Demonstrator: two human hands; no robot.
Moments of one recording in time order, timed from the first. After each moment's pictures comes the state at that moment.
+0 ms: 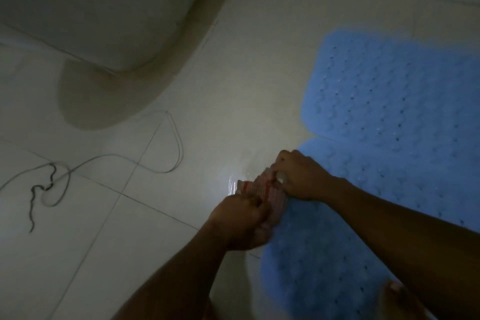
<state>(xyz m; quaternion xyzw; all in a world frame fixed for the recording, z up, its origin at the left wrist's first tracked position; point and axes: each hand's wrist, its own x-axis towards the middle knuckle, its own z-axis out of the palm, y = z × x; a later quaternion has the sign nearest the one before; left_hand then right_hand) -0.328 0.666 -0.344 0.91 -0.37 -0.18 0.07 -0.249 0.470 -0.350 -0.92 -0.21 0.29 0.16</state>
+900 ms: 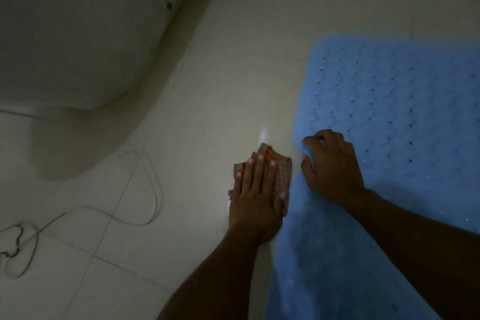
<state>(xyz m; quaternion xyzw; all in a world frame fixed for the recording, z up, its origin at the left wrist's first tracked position) -0.231 0.604 -0.430 0.97 -0.16 -0.09 0.12 -0.173 0.404 -0.397 -0.99 -0.06 -0.06 0.12</state>
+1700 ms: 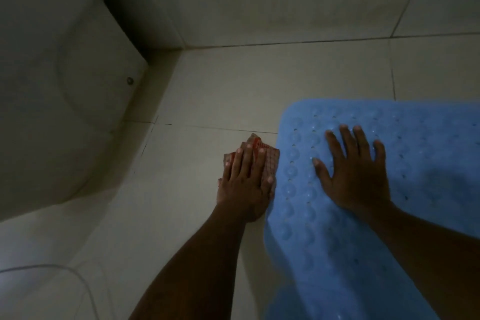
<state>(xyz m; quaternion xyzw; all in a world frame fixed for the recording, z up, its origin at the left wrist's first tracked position) 0.018 0.520 -0.405 0.97 -0.17 -0.18 0.02 -0.009 0.277 -0.434 -1.00 0.07 -0.05 0.03</state>
